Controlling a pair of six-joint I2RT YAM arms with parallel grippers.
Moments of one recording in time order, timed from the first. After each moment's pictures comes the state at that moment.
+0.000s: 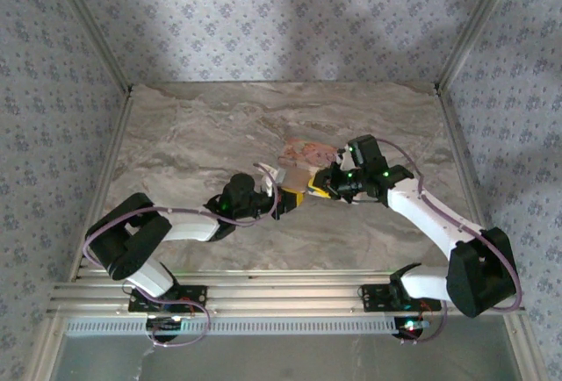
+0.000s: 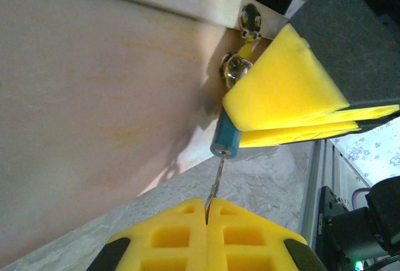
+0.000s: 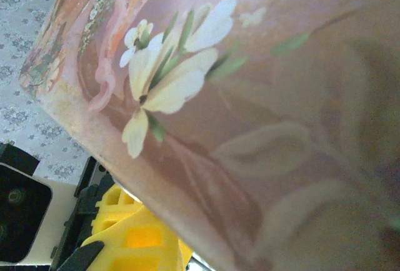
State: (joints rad) left arm -0.84 1.56 0.53 0.76 0.40 -0.60; right arm 0.44 1.27 0.85 -0.44 -0.57 0.93
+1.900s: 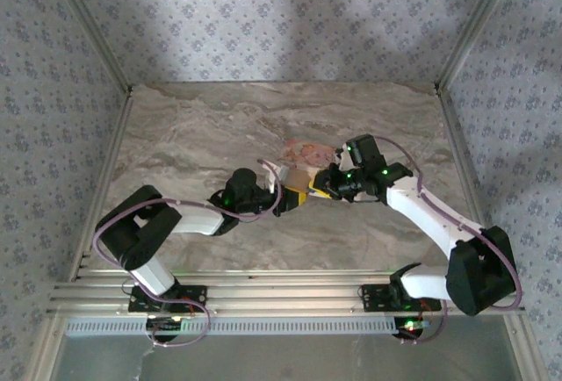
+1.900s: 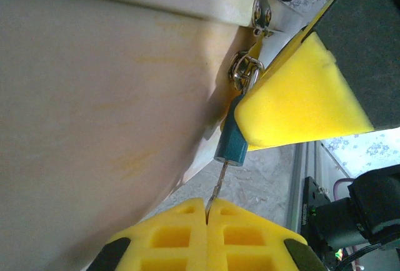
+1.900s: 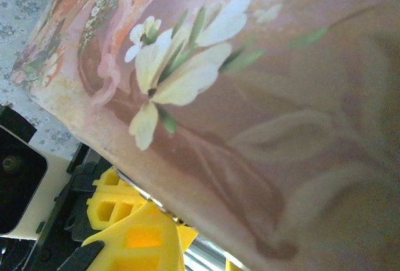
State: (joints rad) left arm -0.80 1.64 0.58 0.79 0.51 -0.63; right arm 0.45 1.28 0.87 -0.50 -0.54 0.84
